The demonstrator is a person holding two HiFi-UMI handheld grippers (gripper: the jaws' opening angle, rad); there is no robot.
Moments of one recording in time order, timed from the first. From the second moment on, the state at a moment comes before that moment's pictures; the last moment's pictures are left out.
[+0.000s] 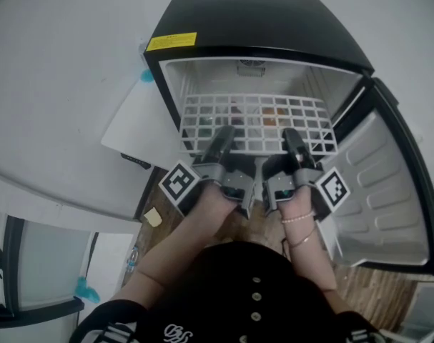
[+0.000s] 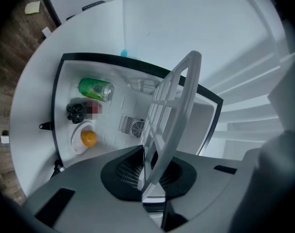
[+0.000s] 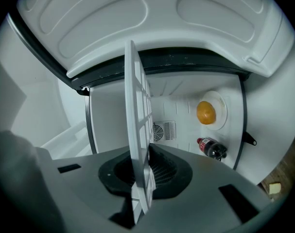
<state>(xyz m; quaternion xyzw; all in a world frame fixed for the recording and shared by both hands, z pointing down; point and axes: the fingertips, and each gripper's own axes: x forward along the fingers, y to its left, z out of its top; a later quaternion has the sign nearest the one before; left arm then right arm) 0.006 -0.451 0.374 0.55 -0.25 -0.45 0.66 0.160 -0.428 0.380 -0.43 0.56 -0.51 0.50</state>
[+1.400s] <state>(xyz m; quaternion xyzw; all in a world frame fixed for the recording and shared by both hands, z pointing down) 0.012 -0.501 0.374 0.54 -0.26 -0.46 0.65 0.166 -0.478 0.379 -0.44 0.56 -0.50 0.50</state>
